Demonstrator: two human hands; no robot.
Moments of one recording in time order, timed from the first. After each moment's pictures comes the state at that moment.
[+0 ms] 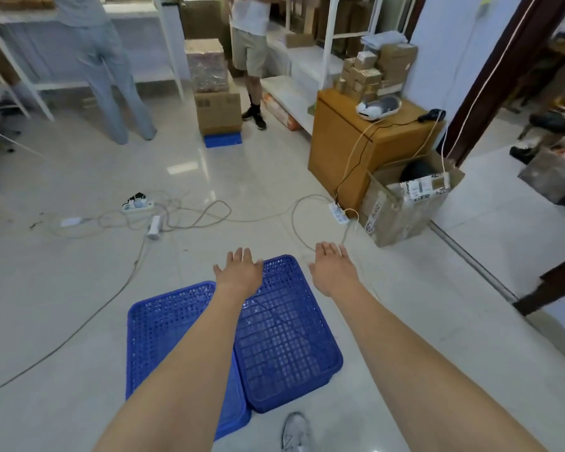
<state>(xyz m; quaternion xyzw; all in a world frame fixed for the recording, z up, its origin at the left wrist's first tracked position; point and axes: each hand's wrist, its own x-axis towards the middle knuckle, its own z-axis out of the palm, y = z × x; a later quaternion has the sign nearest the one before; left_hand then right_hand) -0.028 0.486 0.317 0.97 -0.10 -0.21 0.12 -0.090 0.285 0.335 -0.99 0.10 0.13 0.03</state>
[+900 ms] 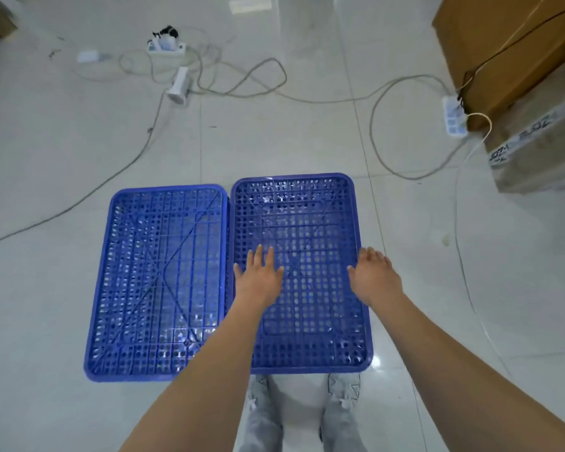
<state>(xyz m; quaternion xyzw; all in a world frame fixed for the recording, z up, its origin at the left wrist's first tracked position) 0.055 0.402 -0.082 0.91 0.07 -0.40 0.09 0.062 0.170 -0.075 -0.94 0.04 0.33 0.05</state>
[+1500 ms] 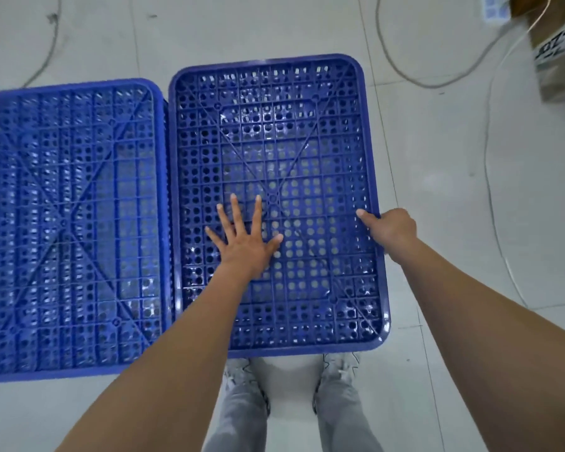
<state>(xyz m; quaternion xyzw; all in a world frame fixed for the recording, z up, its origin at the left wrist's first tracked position) 0.016 0.388 -0.316 0.93 0.06 -0.35 0.09 0.051 0.119 -0.302 -0.84 0.35 0.29 0.30</state>
